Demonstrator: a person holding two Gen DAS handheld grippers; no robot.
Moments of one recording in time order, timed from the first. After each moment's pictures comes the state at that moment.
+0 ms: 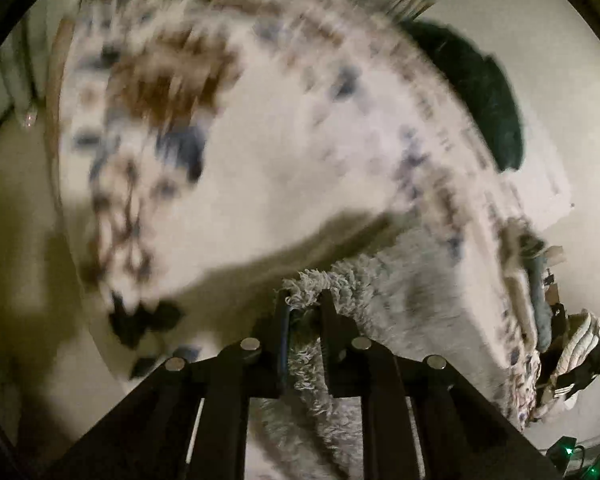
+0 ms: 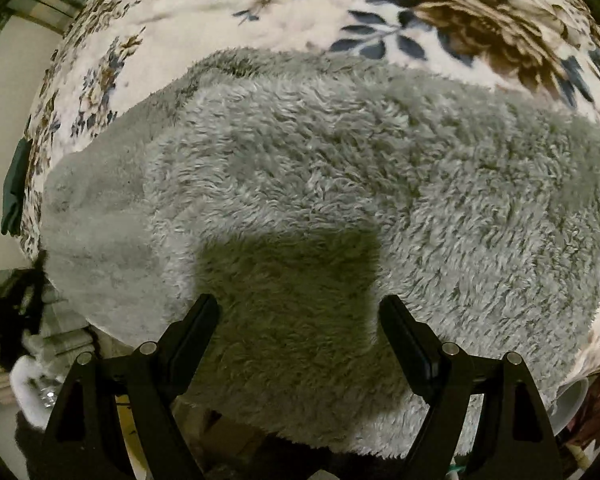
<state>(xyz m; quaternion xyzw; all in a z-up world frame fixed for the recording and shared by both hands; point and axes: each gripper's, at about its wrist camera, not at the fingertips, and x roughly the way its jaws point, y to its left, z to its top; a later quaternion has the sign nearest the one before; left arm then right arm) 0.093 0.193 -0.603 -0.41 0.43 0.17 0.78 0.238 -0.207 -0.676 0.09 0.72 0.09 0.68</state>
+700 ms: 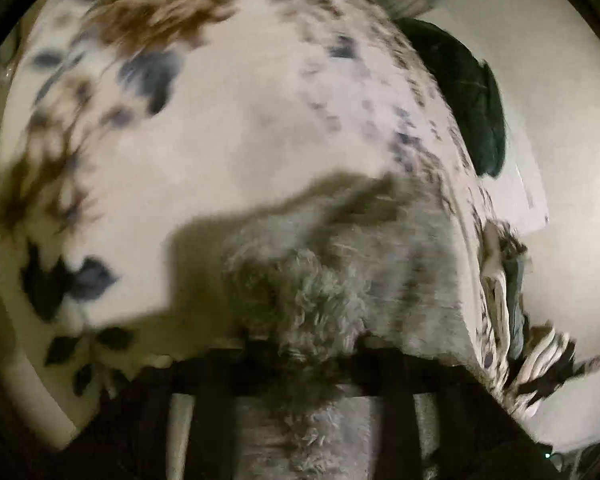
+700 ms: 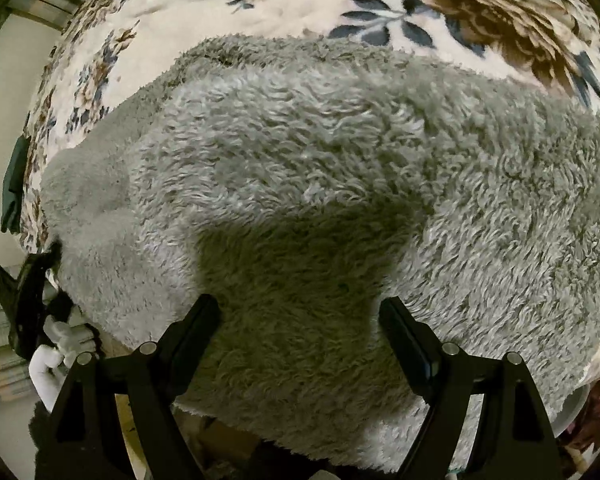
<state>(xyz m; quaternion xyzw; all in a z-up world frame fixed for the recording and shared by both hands) 0.107 0.172 -0.620 -0.45 0.40 0.12 0.79 0.246 -0.203 -0.694 0.09 0.72 0.10 0.68</state>
